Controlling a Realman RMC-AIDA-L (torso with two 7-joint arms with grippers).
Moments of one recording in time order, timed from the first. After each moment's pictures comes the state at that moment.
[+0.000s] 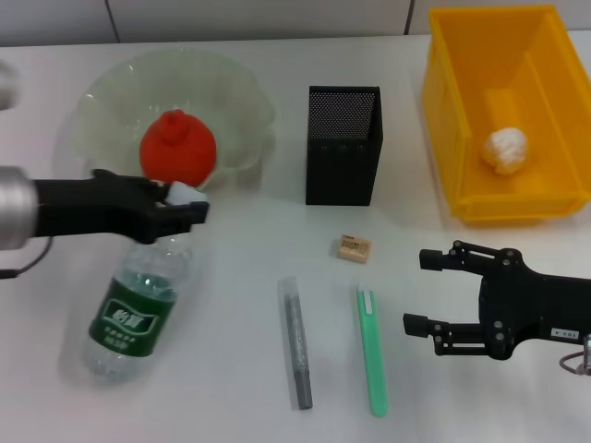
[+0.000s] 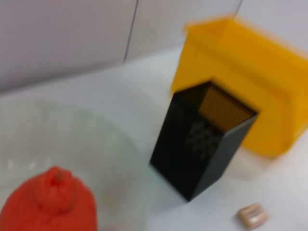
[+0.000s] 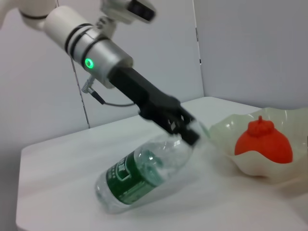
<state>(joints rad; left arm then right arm) -0.21 -2.07 1.44 1.48 2.22 1.24 -2.40 0.14 2.08 -1.17 -0.89 -1.64 -1.53 1.24</state>
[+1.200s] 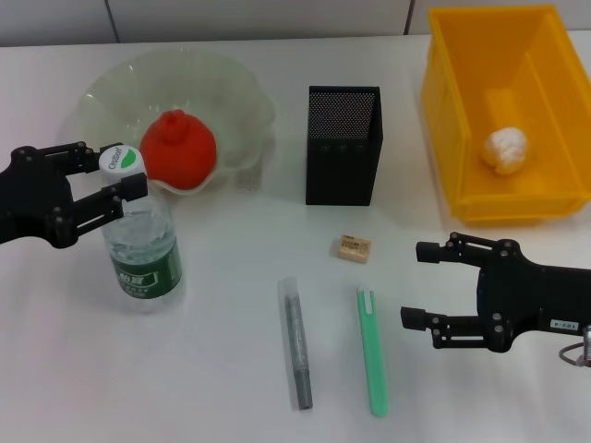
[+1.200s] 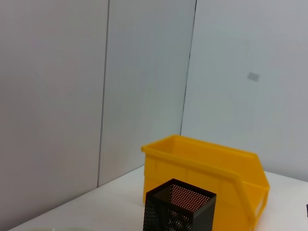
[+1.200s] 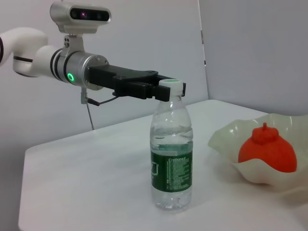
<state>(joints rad) -0.25 -2.07 0.76 0.95 1.76 1.66 -1.36 0.15 2.08 -1.18 -0.93 -1.64 -1.54 1.27</state>
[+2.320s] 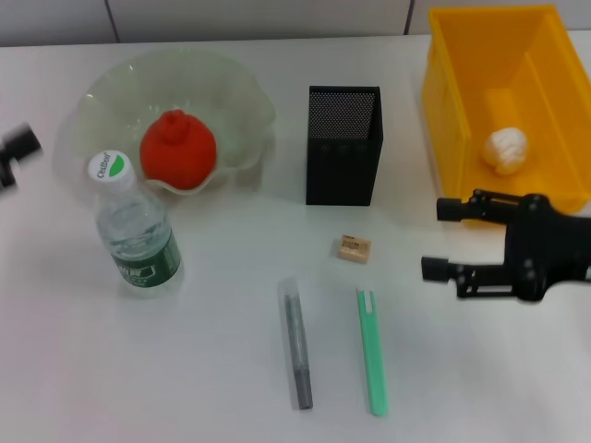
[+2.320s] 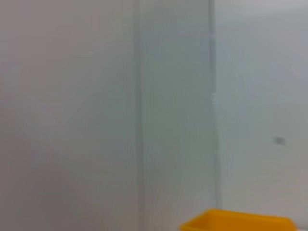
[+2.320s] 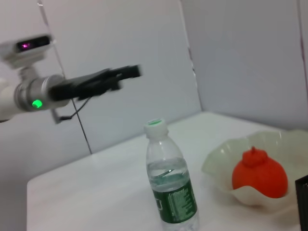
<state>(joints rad) -0.19 -2.06 0.51 0.99 1.61 1.85 -1.24 0.15 2.08 -1.12 -1.14 -1.66 -1.61 1.57</state>
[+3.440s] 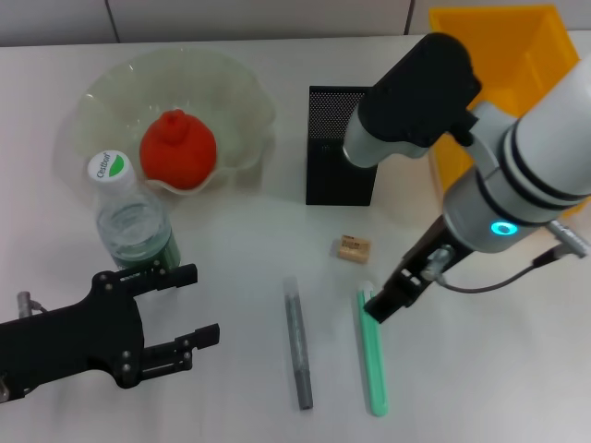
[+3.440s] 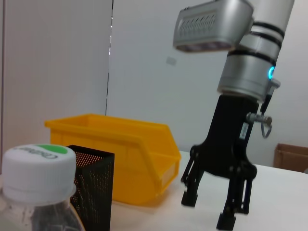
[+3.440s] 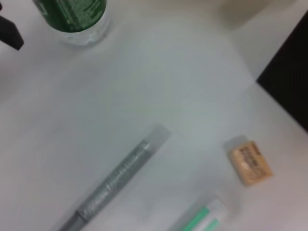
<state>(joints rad) -0.24 -2.07 0.78 0.56 1.84 1.74 -0.92 0.61 2.09 -1.80 -1.51 -2.59 -1.59 2.95</state>
